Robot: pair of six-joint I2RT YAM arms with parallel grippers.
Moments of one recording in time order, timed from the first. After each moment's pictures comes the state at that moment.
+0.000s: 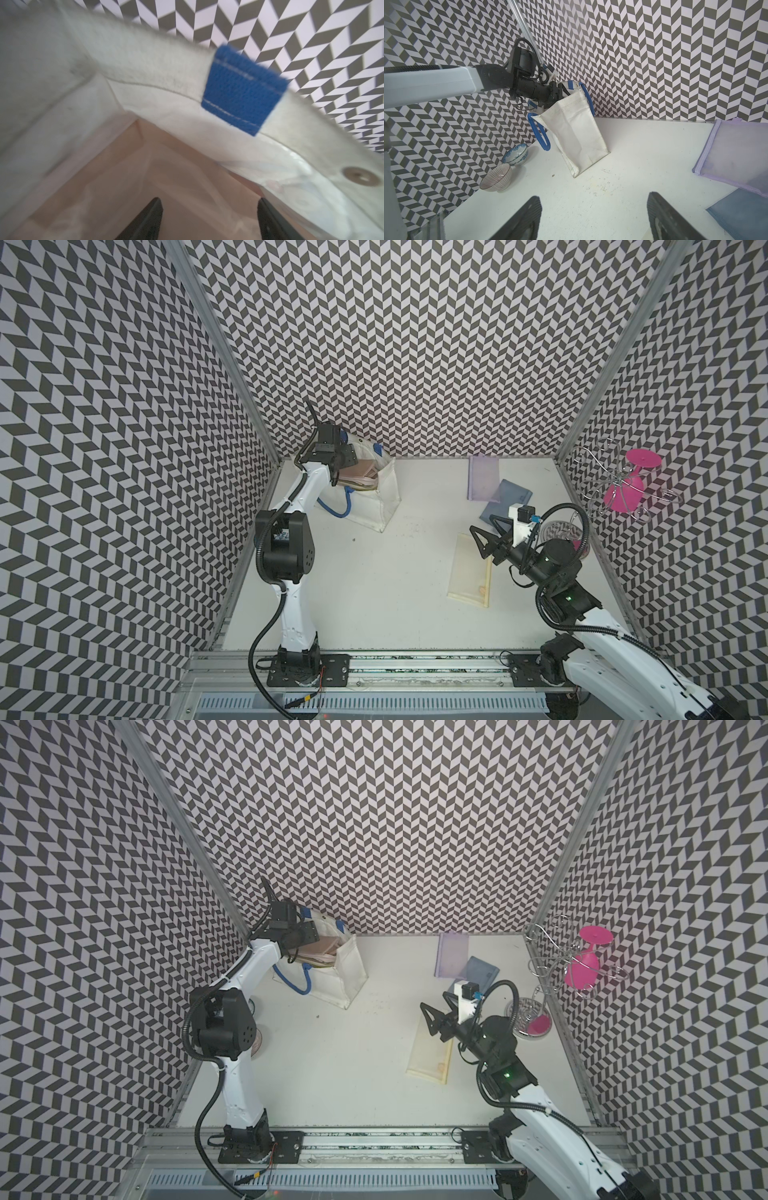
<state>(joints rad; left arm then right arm) -0.12 2.01 1.84 -0.47 -0.10 -0.31 0.42 0.77 0.41 0.31 -0.24 0.29</state>
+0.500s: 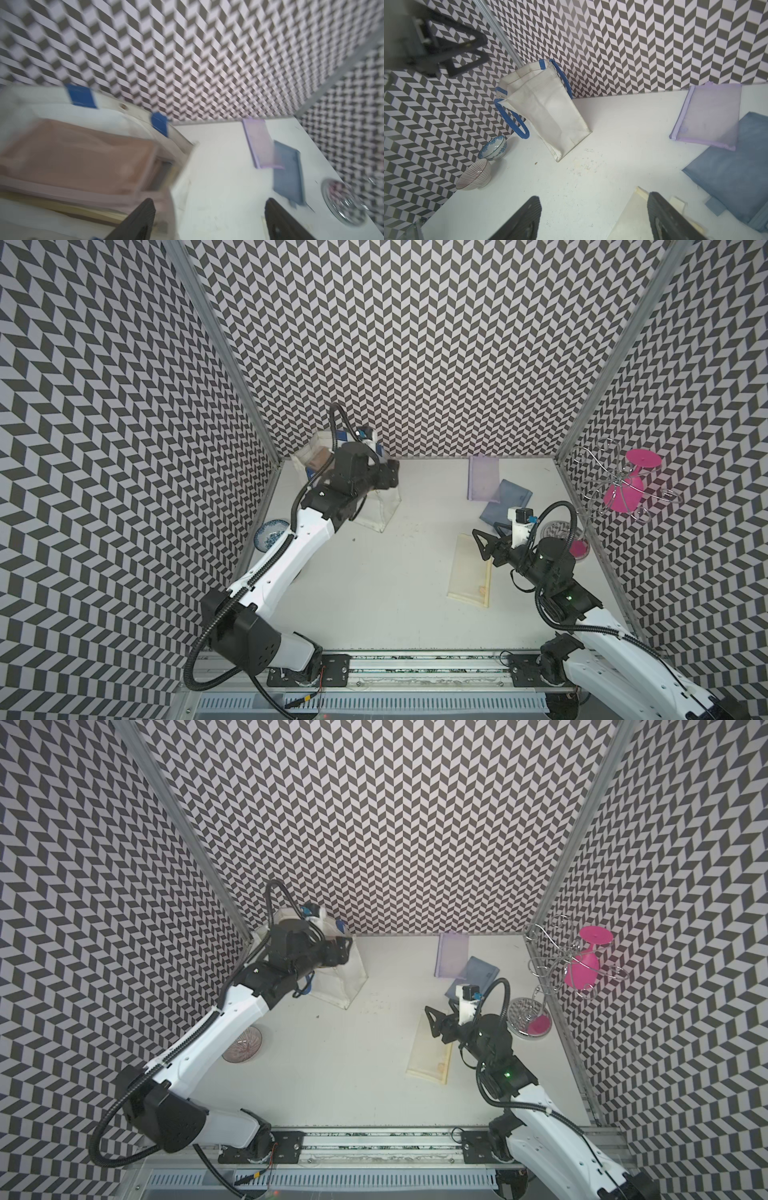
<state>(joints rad) -0.54 1.39 1.33 -0.37 -0.06 -0.30 0.40 0.77 0.42 0.14 -0.16 0.33</state>
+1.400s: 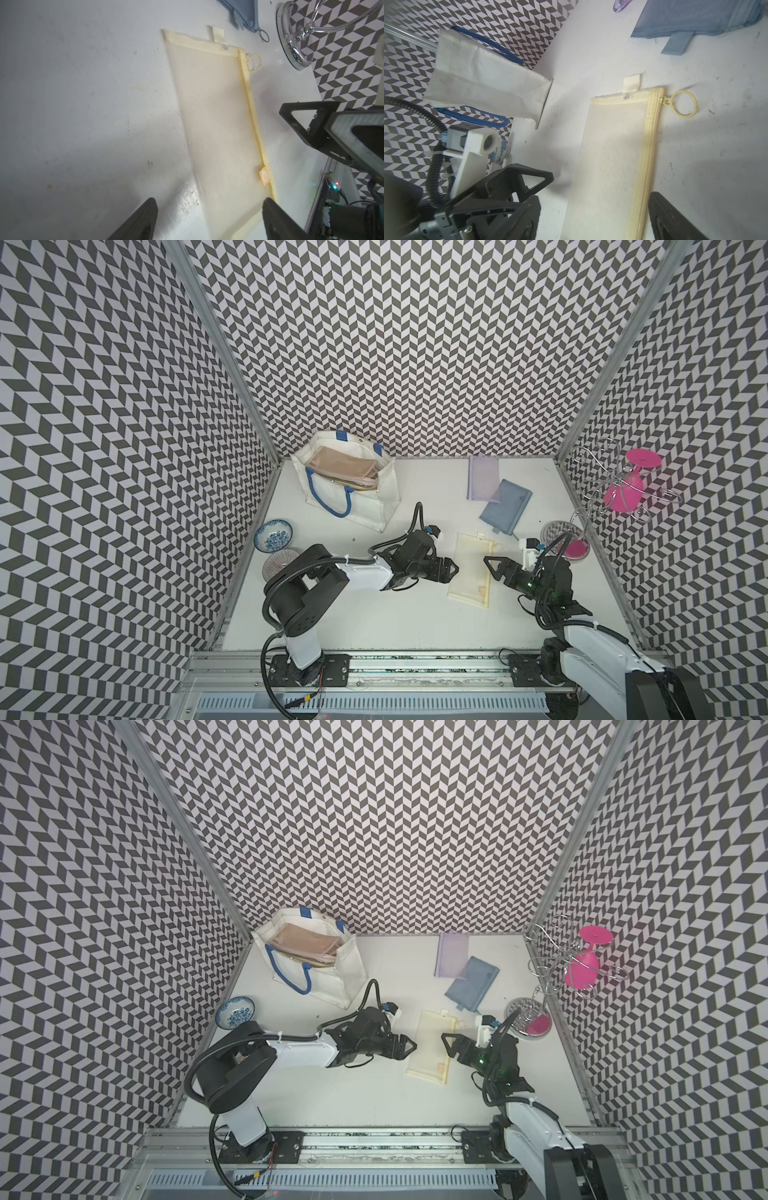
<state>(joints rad) -0.88 1.80 0.87 0.23 0.26 -0.62 0.07 0.94 0.09 0.34 -0.53 0.68</state>
